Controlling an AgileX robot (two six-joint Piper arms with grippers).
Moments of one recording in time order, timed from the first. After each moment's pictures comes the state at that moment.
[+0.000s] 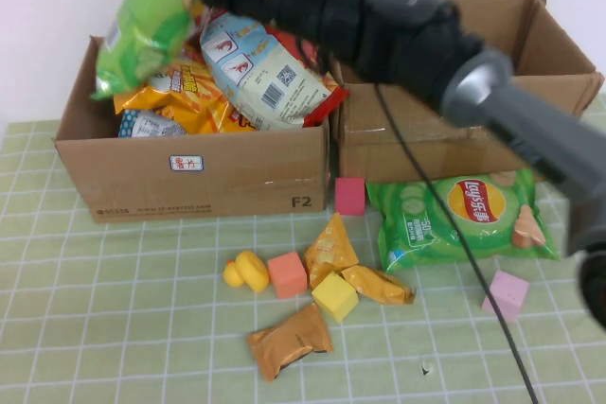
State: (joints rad) right arm 0.60 2.40 -2.34 1.72 0.40 -1.25; left arm -0.02 0.32 -0.26 -0.05 0.22 0.08
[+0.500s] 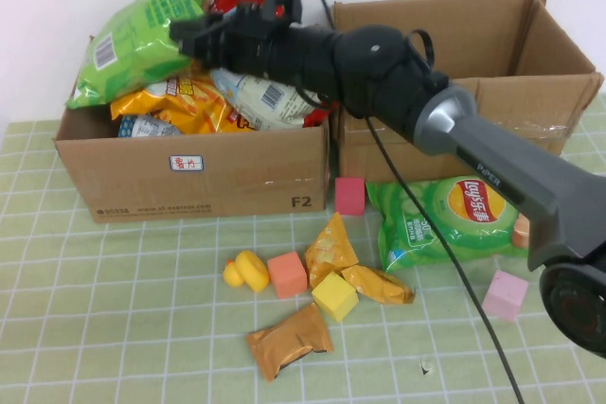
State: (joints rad) right arm 0.61 2.52 -2.41 1.36 0.38 -0.95; left arm -0.02 0.32 -0.26 -0.05 0.22 0.08
